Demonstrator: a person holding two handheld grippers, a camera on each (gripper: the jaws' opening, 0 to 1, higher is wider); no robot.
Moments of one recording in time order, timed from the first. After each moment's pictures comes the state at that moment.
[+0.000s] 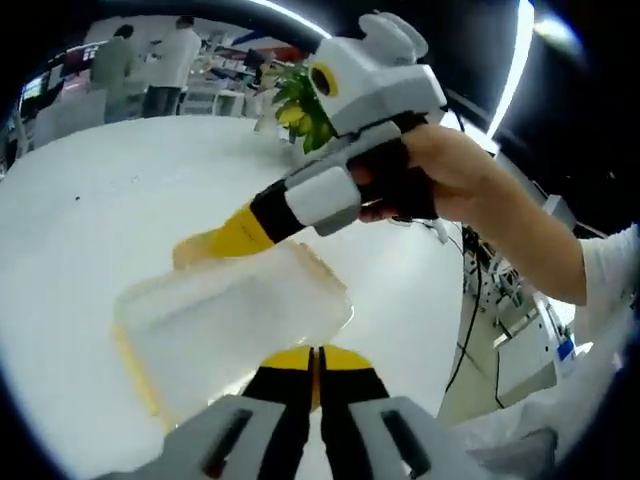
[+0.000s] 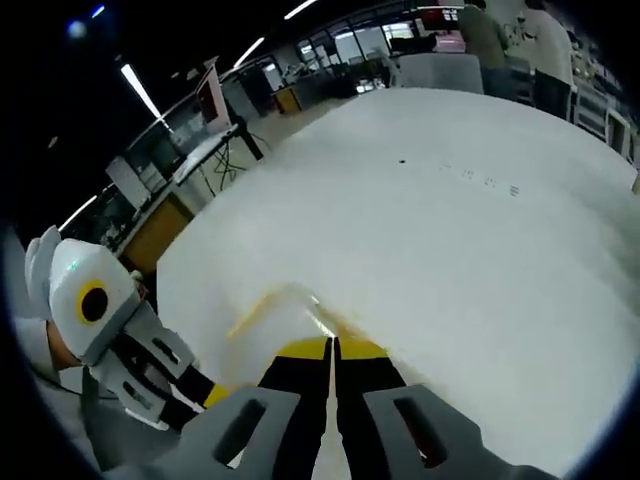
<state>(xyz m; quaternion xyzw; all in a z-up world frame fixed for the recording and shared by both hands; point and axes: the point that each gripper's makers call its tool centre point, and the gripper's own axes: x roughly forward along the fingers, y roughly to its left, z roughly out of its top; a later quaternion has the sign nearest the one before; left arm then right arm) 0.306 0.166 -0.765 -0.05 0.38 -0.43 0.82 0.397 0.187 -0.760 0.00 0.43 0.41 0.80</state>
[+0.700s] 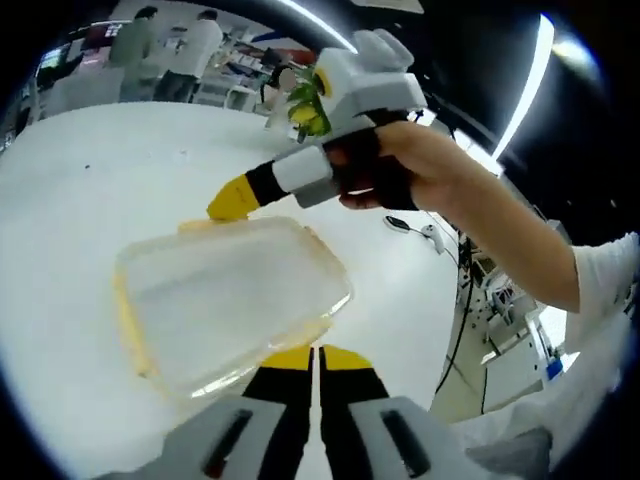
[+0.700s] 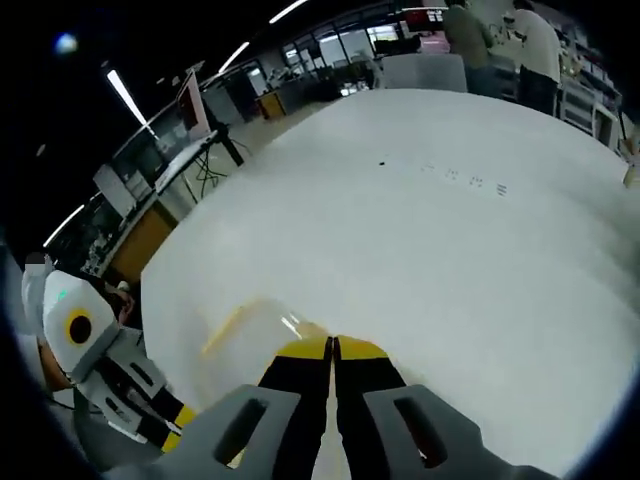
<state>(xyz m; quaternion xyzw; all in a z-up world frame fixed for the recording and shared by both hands) 0.290 0.172 -0.787 -0.07 0.40 -0.43 0.81 0.412 0.184 -0.773 0.00 0.44 0.38 0.81</state>
